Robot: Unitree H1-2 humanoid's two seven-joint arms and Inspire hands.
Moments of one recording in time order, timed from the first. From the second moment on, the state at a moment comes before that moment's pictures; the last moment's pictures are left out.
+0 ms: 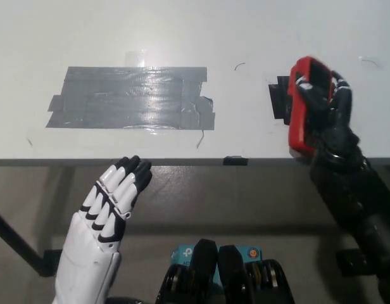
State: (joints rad) left_arm 0.04 0.11 -0.16 -0.59 0.73 -0.44 0.14; right_arm -0.89 -0.19 0.33 0.82 0.48 0.15 -0.68
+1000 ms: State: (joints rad) left_arm 0.09 0.12 -0.18 -0.59 0.77 -0.44 0.14; right_arm -1.13 -0.16 0.55 1.28 0.11 -0.18 -0.57
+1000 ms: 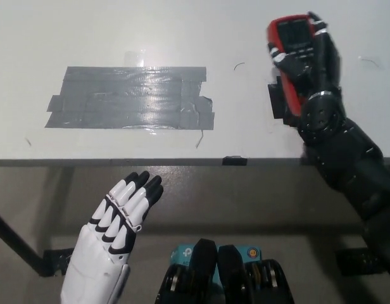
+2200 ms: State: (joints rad) left_arm 0.07 0.12 -0.15 -0.59 0.76 -0.44 0.14; right_arm -1.17 -0.25 0.61 1.06 -0.25 -0.03 -0.12
